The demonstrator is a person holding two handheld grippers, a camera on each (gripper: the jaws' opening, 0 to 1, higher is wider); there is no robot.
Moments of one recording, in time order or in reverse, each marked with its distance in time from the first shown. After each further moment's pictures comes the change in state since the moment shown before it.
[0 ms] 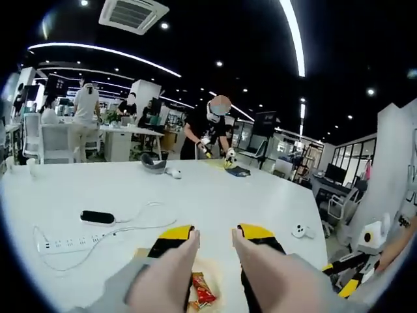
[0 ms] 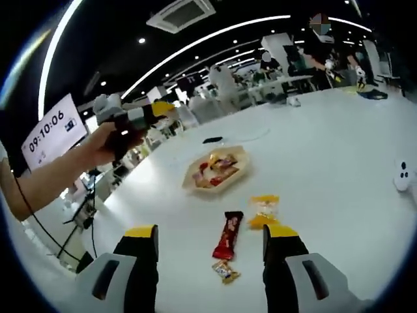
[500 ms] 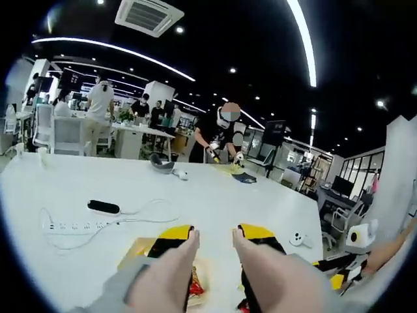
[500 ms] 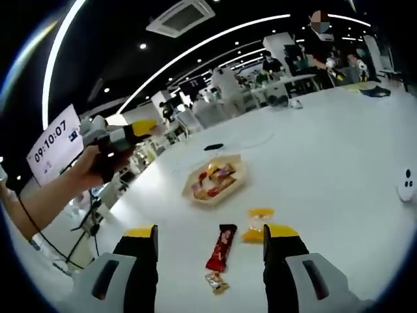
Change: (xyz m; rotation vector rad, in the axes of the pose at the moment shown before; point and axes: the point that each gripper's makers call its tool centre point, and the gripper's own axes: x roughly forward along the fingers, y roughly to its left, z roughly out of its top) left arm -0.035 -0.014 -0.006 -0.055 -0.023 0.083; right arm 0.014 -0.022 0.014 0.049 0.000 0.055
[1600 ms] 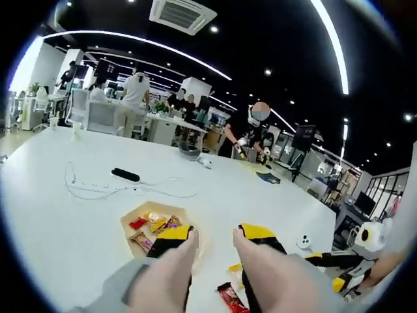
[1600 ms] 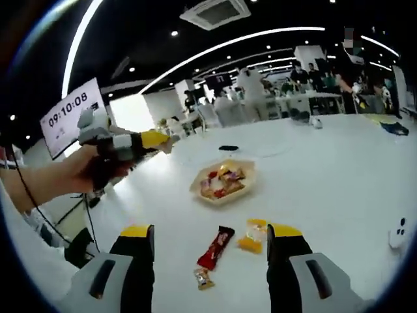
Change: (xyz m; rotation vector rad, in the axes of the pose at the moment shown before) left arm -0.024 -0.037 -0.050 -0.111 0.020 0.230; right arm -0.026 0.014 0.025 -0.259 -0.053 0.067
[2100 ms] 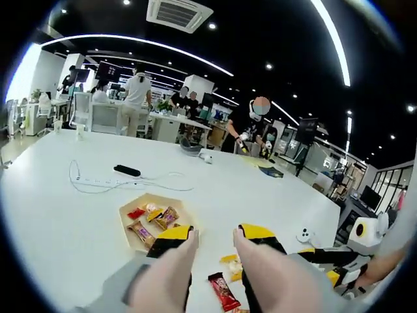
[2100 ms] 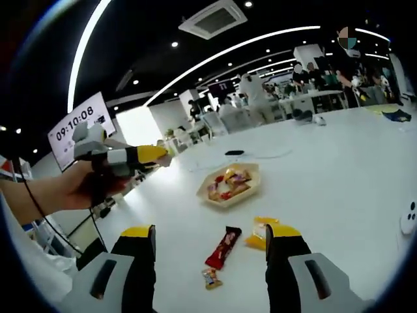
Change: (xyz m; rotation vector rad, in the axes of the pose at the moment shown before) left arm -0.010 -0.024 -0.024 -0.015 0.000 0.022; right arm 0.001 -0.006 -0.023 0.102 0.004 0.069
